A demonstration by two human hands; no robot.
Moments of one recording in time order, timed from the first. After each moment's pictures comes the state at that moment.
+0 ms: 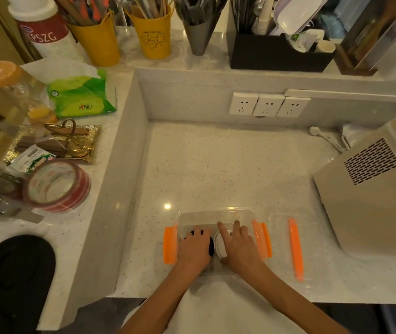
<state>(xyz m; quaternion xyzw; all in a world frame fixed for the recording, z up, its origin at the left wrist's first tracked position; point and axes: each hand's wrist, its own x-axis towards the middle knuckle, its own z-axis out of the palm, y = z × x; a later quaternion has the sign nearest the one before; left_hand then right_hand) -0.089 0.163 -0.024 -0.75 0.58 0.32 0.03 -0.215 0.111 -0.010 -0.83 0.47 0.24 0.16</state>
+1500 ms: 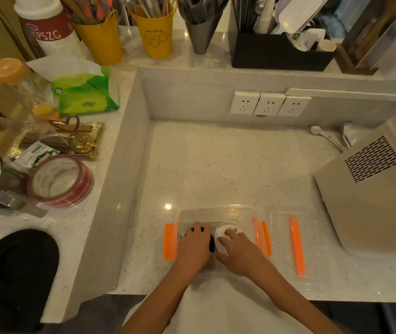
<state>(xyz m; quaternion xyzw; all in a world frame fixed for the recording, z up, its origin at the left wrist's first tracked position) -0.087 0.163 -0.023 -0.75 0.59 0.29 0.04 -0.221 0.117 0.008 -0.83 0.43 0.23 0.26</state>
